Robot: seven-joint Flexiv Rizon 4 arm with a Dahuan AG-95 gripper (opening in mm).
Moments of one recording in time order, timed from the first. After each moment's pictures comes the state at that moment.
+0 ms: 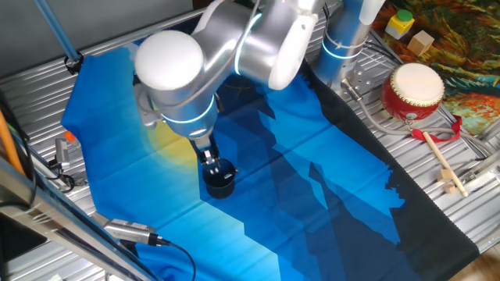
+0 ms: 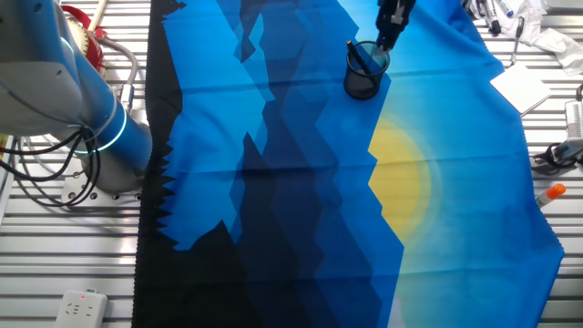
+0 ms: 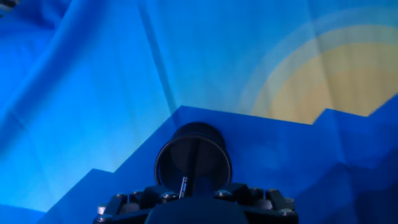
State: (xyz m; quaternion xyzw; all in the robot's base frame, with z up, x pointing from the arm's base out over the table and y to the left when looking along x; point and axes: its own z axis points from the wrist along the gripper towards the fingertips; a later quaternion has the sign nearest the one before) arm 0.531 0.160 0.180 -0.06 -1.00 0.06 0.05
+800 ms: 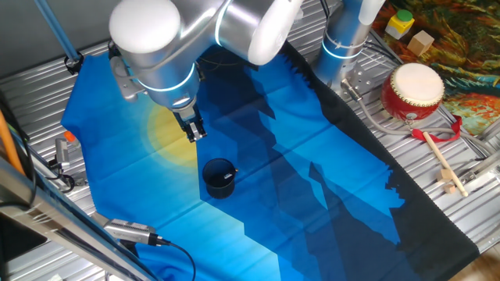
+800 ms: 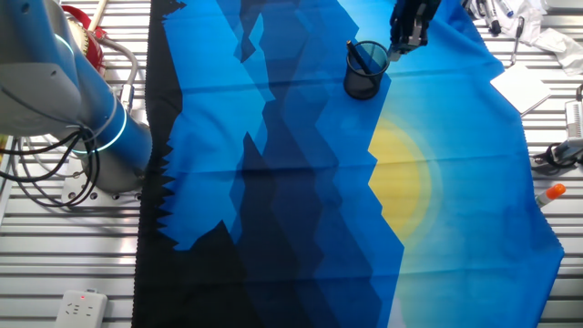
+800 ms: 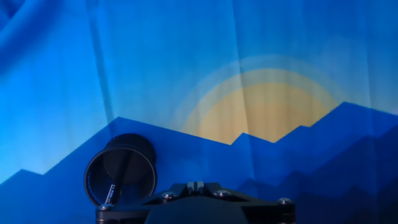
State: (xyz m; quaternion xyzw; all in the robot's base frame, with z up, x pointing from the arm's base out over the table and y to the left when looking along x) arm 0.537 0.108 0.211 -0.05 -1.00 0.06 0.05
